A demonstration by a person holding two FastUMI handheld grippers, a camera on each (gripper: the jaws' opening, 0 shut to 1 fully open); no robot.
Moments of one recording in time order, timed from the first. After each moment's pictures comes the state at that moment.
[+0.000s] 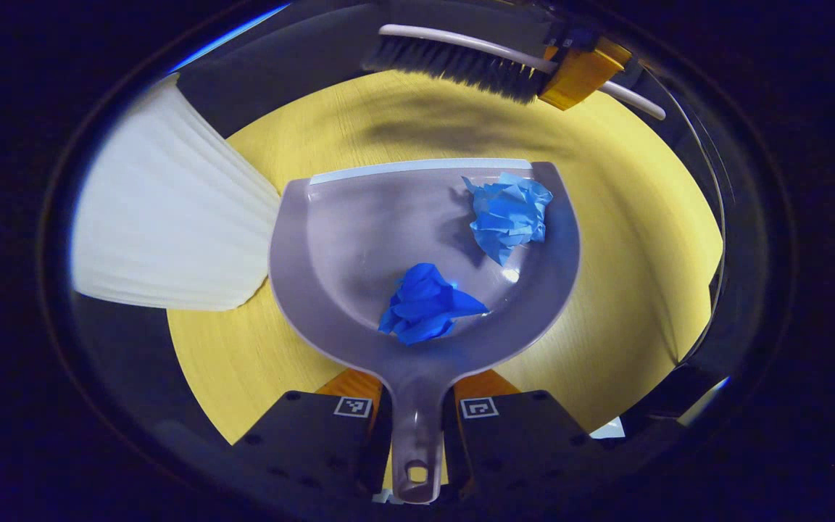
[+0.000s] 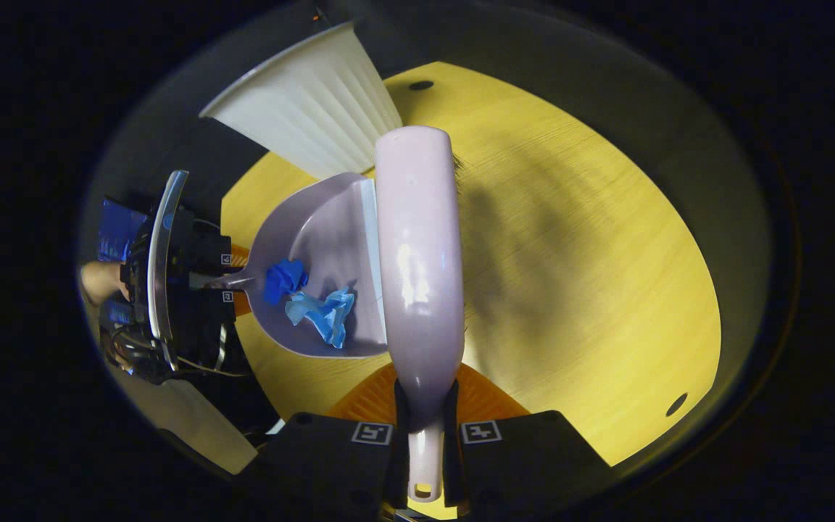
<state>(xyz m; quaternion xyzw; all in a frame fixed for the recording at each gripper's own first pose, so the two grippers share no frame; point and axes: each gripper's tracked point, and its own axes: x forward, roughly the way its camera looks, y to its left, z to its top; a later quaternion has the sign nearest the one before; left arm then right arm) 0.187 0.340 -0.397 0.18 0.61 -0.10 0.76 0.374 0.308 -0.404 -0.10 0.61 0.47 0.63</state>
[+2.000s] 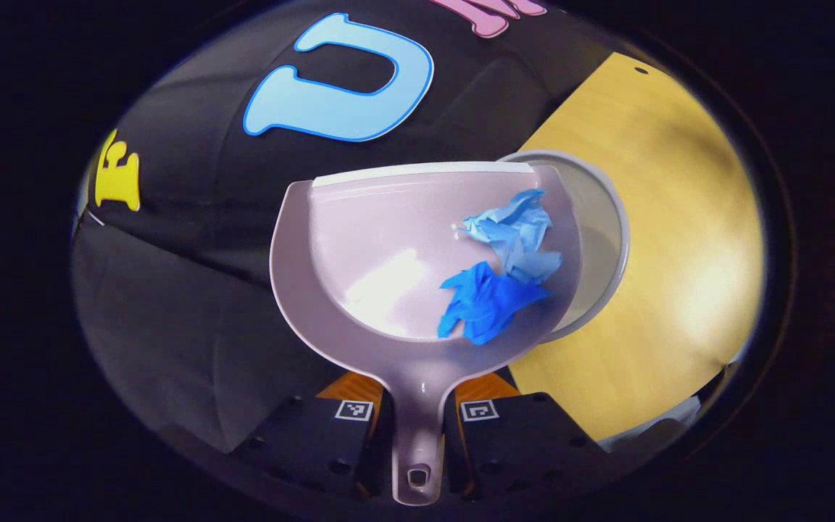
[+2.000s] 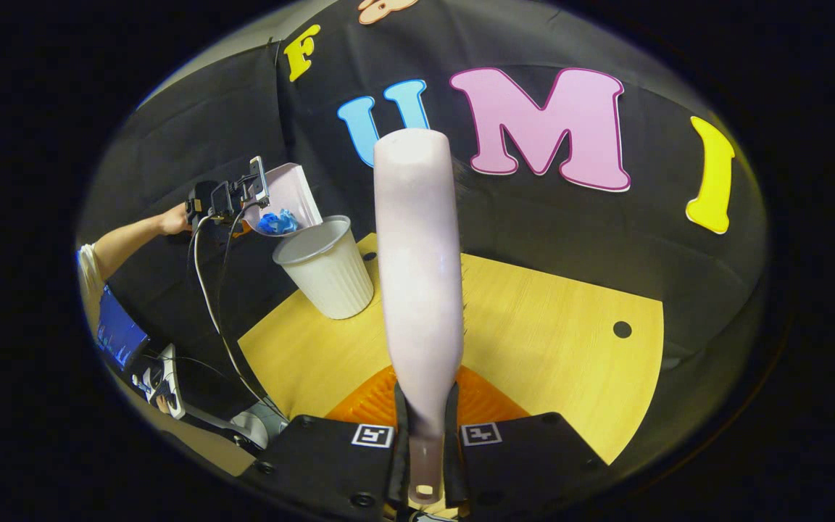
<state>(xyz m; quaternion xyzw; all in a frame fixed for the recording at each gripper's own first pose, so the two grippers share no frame) 0.232 0.425 -0.348 0.55 0.46 0.12 0.69 0.297 0.078 -0.416 0.08 0.38 0.30 0.87</state>
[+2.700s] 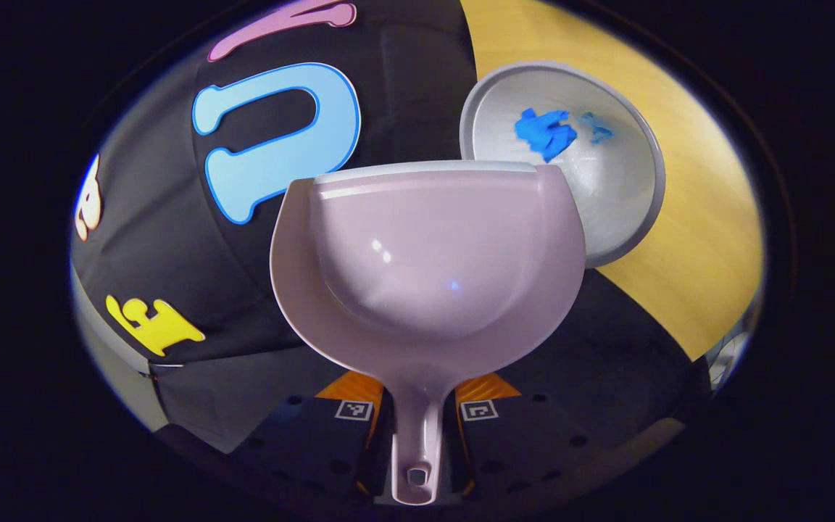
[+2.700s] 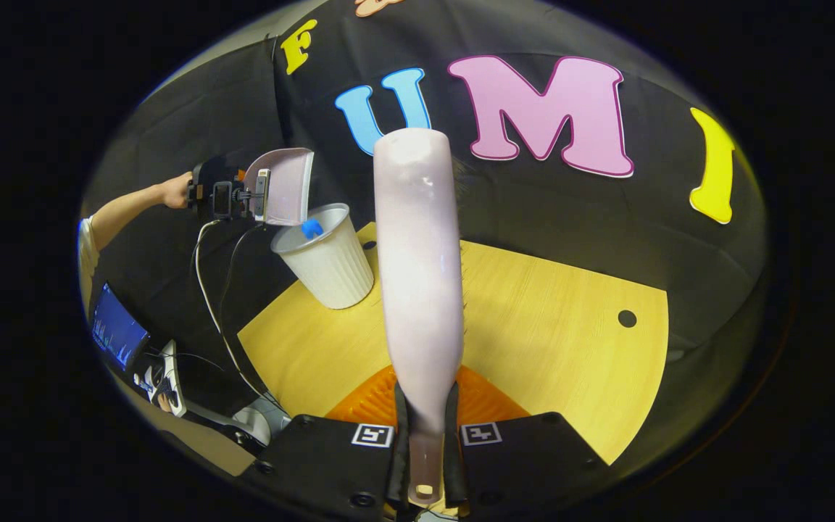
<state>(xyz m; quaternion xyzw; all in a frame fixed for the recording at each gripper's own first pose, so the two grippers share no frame) 0.233 0.451 -0.321 0.77 0.40 0.12 0.49 0.296 0.092 -0.423 0.07 0.40 0.31 0.86</state>
